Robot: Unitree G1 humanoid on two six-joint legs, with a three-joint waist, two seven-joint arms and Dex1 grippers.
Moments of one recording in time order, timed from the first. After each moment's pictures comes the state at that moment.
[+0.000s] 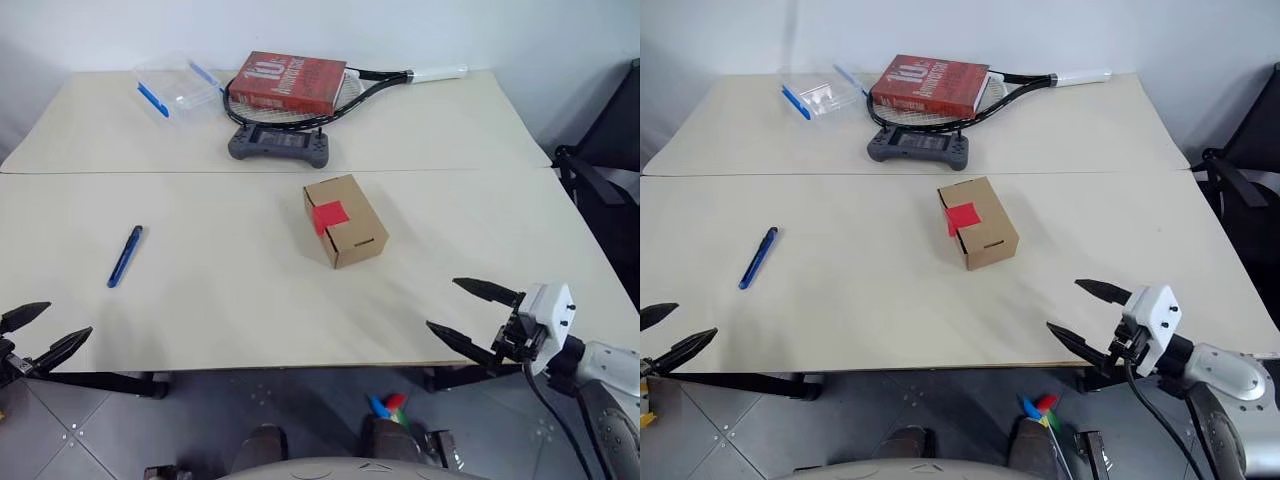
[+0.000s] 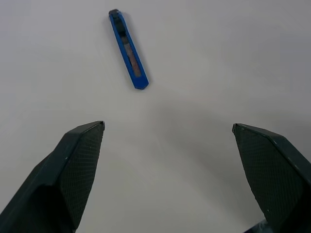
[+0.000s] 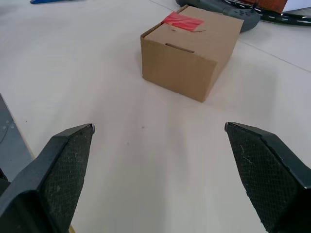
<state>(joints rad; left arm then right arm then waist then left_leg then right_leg) 0.29 0.88 0.75 0.20 -0.46 0.13 -1.00 0.18 -0.68 -0.30 -0.43 0.53 0.20 0.92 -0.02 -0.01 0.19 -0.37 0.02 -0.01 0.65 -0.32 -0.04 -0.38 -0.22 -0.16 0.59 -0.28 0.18</state>
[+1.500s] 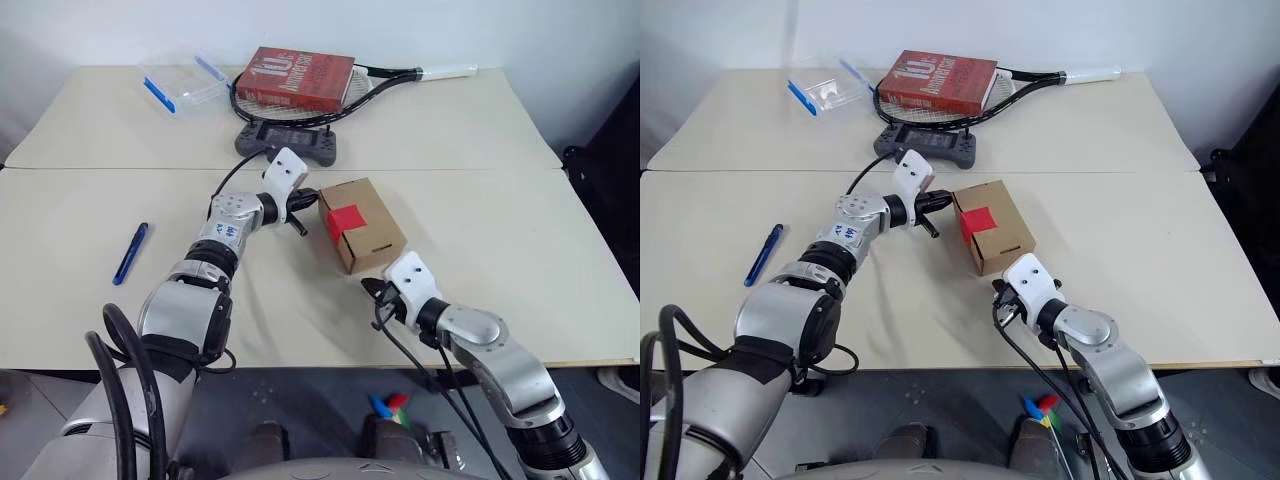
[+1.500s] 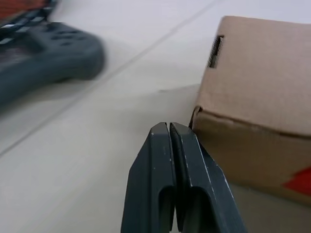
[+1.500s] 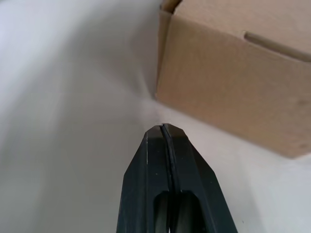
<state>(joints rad) -1.24 0.24 -0.02 1.32 0.05 -0.13 -0.63 -0.22 -0.48 0.21 -0.45 0.18 0.71 0.44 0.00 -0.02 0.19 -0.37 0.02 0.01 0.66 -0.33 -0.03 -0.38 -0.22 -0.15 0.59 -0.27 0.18</state>
